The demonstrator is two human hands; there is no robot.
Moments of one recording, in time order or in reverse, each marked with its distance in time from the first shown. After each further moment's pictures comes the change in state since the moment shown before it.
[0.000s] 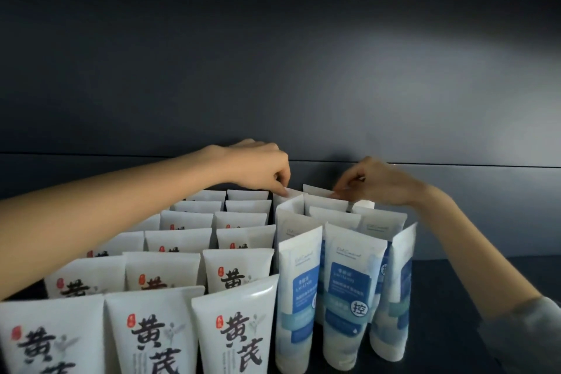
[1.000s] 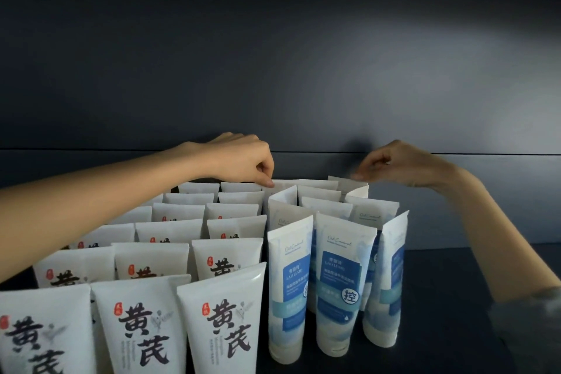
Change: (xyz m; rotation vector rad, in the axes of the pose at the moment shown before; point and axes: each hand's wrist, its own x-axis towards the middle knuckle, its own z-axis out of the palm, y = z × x) left_hand -0.001 -0.016 0.017 -0.012 0.059 -0.049; right_hand -0.020 0.028 -0.030 0.101 0.067 0.193
